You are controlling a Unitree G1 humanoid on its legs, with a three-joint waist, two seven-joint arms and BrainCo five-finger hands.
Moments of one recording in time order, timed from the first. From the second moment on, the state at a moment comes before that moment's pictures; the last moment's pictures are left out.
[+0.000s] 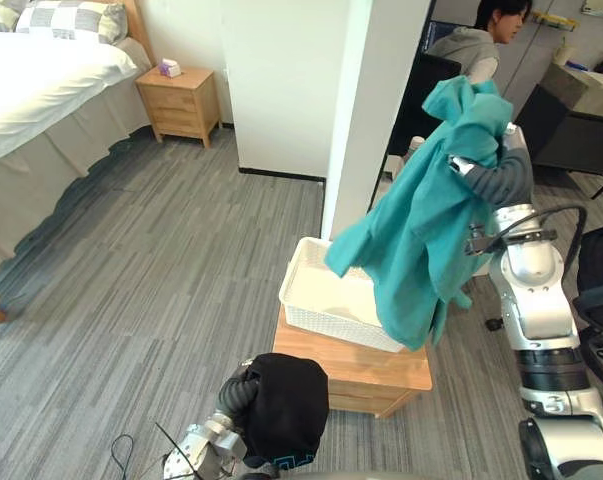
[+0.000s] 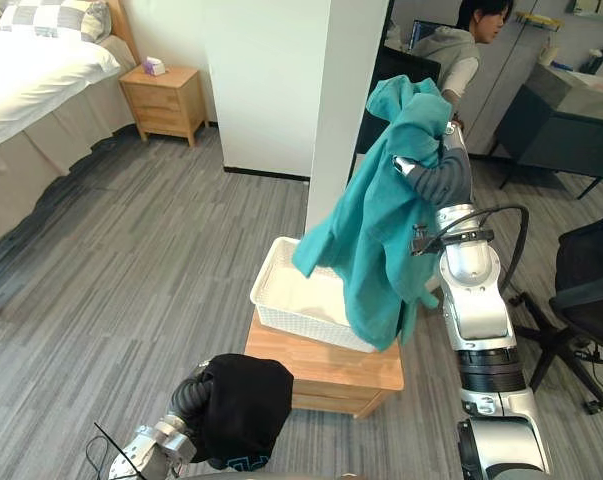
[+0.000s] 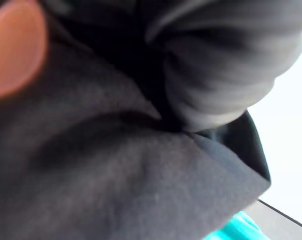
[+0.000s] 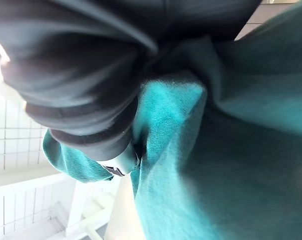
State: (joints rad) left arm 0.37 0.16 -0.12 0.20 -0.47 -0.12 -0.44; right arm -0.45 -0.46 -0.05 0.00 0.14 -0.08 -0.01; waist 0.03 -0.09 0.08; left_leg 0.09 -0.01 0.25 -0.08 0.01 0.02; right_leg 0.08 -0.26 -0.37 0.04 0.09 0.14
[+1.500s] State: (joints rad) left arm 0.12 0.27 -0.14 0.11 -0.48 -0.14 -0.43; right arm -0.93 -0.54 0.10 0.72 0.24 -0.06 -0.13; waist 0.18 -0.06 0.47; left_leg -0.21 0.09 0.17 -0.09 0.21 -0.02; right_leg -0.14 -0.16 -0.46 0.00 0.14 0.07
